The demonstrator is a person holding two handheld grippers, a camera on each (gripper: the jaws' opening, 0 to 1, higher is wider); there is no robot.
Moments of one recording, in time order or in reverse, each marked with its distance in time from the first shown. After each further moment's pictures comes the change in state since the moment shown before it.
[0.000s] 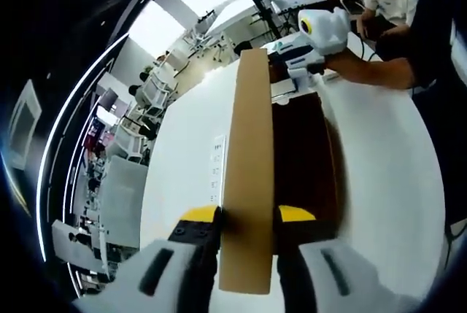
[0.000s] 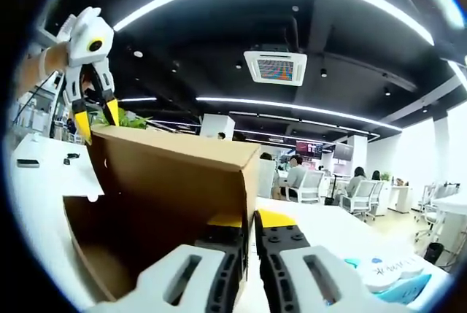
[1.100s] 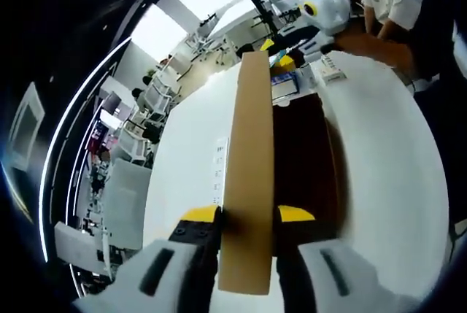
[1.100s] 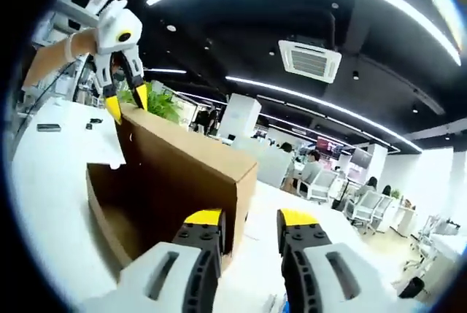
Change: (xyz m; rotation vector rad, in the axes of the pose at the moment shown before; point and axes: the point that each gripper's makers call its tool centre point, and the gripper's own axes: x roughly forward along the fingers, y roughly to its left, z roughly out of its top) left arm 0.002 -0.001 0.001 0.011 -0.019 0.023; right arm -0.041 -0.005 0.018 -0.201 0.151 0.232
